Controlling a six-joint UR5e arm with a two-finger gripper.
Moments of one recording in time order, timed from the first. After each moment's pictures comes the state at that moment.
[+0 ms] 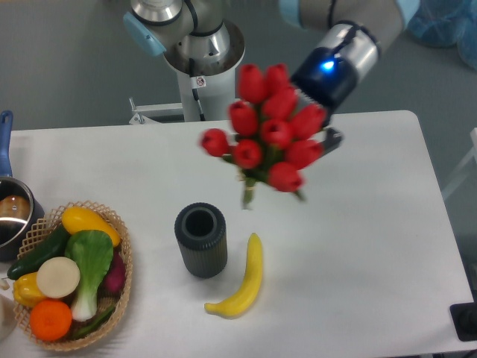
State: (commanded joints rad) arm 2.94 -1.71 -1.66 -0.97 0.36 1.11
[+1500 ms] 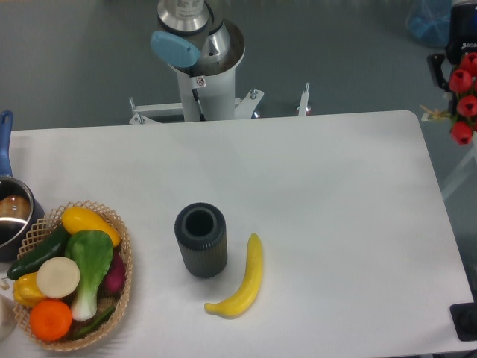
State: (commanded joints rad) arm 3.26 -1.75 -1.66 -0.97 0.75 1.26
